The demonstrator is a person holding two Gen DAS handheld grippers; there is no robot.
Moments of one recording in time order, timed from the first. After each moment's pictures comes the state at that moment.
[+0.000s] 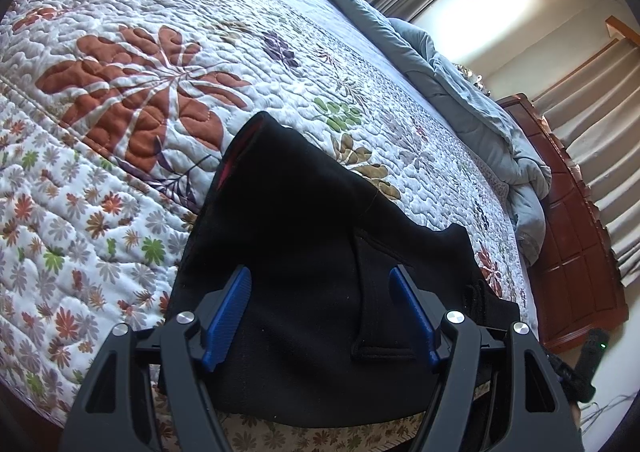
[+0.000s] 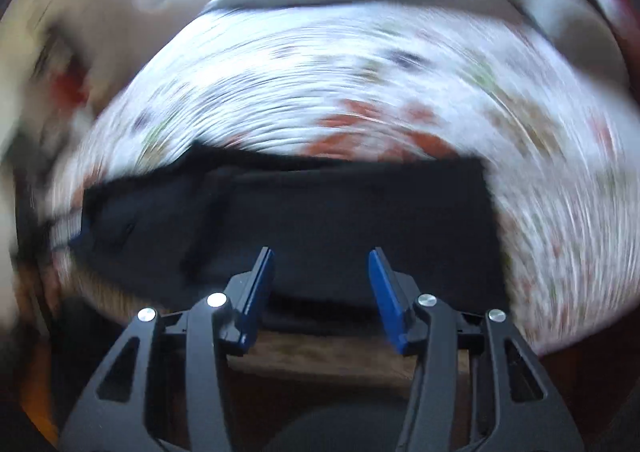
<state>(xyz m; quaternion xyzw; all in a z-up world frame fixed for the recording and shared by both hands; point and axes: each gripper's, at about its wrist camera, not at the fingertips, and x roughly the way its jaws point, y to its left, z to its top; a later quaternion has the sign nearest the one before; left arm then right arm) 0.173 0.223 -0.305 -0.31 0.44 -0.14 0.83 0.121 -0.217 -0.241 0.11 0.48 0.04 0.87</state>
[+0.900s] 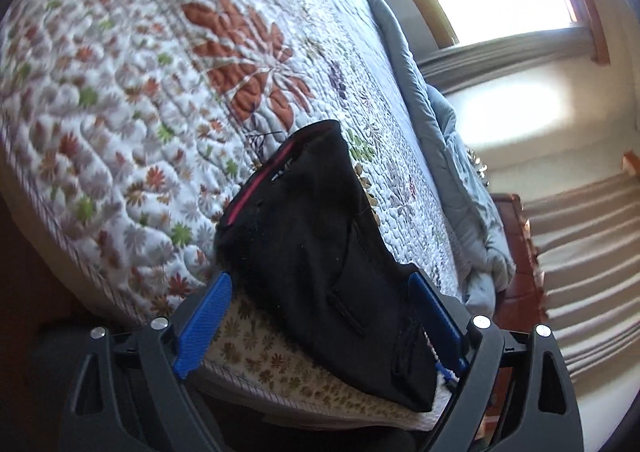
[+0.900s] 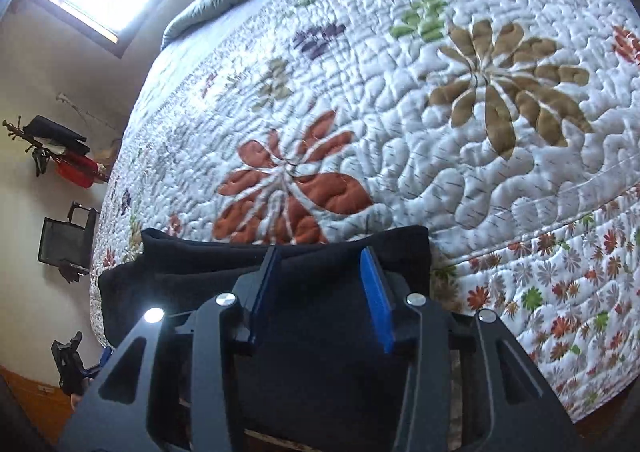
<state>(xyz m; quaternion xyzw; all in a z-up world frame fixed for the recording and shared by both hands) 0.125 0.207 -0.303 -0.52 0.39 -0.07 0.76 0.229 -0.320 -0.282 0.24 0.54 0.07 0.81</state>
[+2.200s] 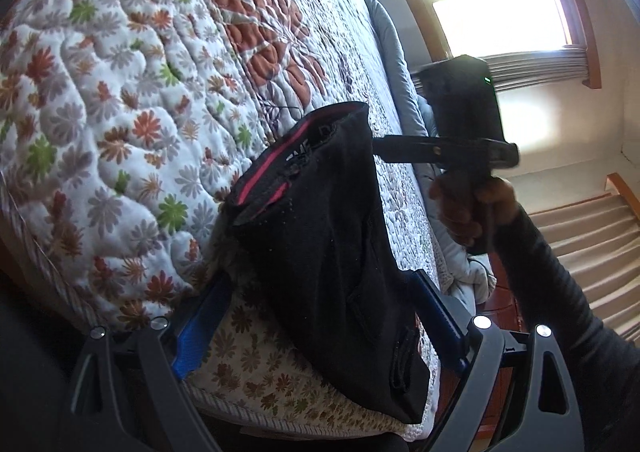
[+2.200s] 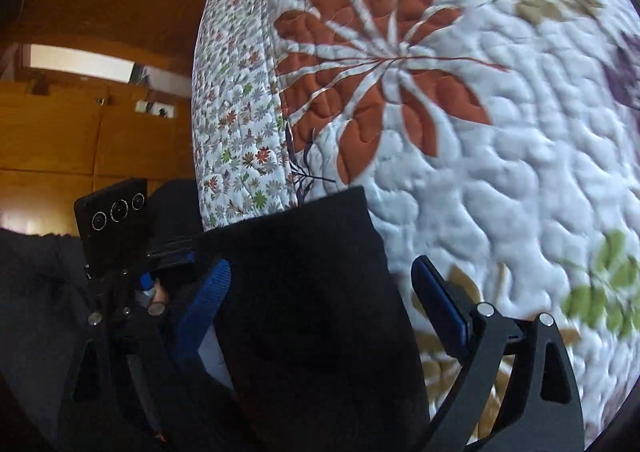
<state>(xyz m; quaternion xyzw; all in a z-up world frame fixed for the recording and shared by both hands) 0.174 0.170 -0.358 -0.56 0.36 -0.09 0.74 0.356 0.301 -0.328 -0.24 0.67 0.58 0.39</state>
